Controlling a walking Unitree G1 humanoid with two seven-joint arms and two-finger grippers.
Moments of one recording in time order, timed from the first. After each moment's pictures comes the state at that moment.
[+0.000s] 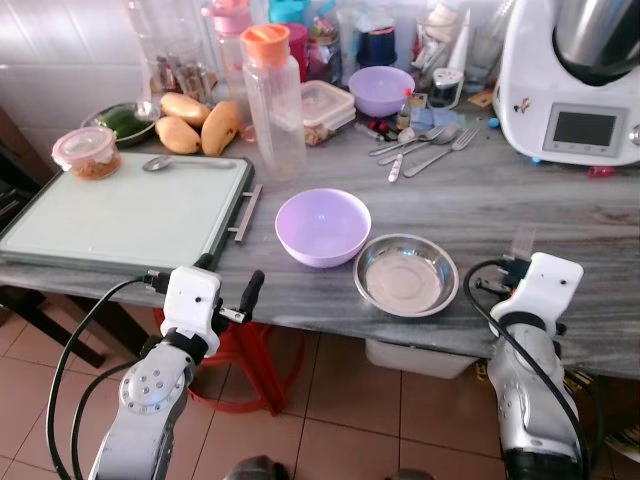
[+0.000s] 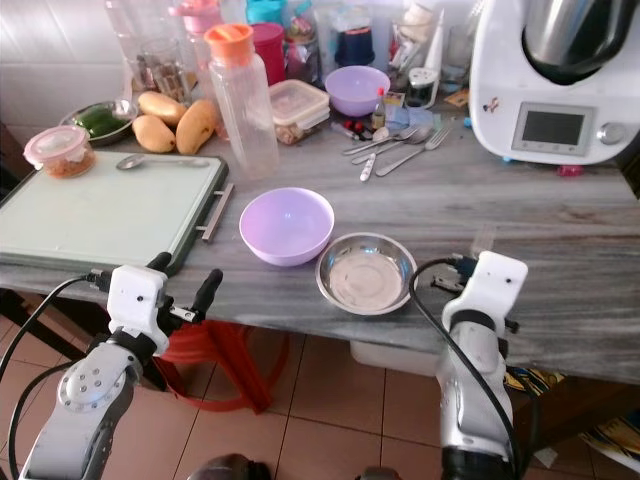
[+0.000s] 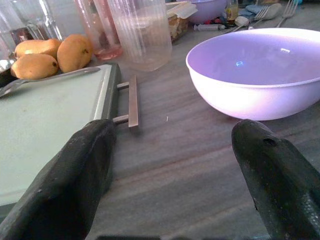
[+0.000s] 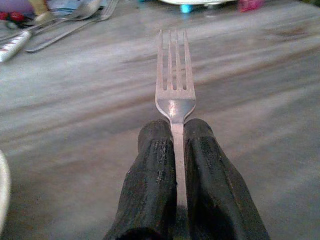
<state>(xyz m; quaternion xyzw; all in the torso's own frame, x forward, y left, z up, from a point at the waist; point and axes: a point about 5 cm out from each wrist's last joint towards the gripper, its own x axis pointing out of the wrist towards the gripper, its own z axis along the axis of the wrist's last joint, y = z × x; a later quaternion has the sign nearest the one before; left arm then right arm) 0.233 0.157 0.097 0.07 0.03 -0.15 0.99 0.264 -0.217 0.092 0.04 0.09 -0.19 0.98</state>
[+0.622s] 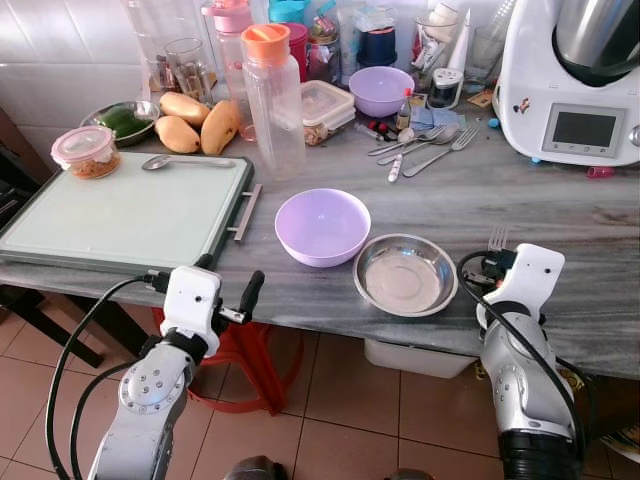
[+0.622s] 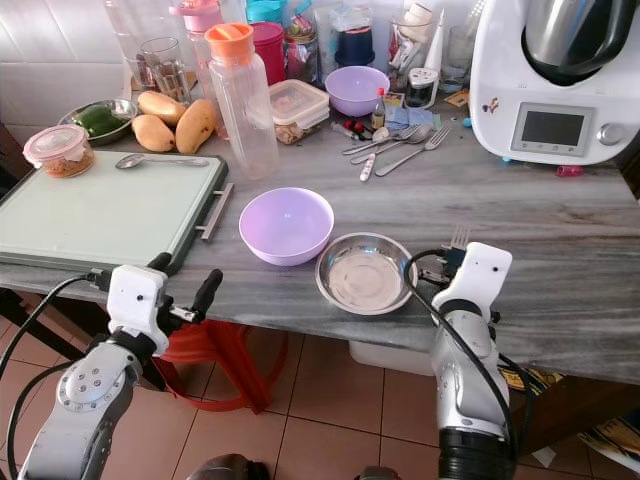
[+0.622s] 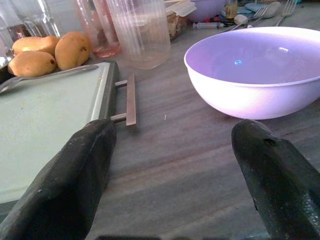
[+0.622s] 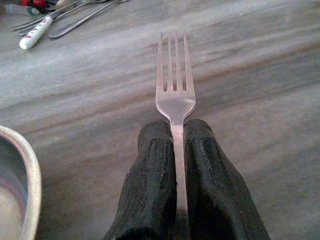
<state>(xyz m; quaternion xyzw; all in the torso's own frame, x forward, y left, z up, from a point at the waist) 0.233 0.156 0.099 0.07 0.03 -0.15 0.99 0.275 -0.211 0.088 0.07 0.12 -0.15 0.98</state>
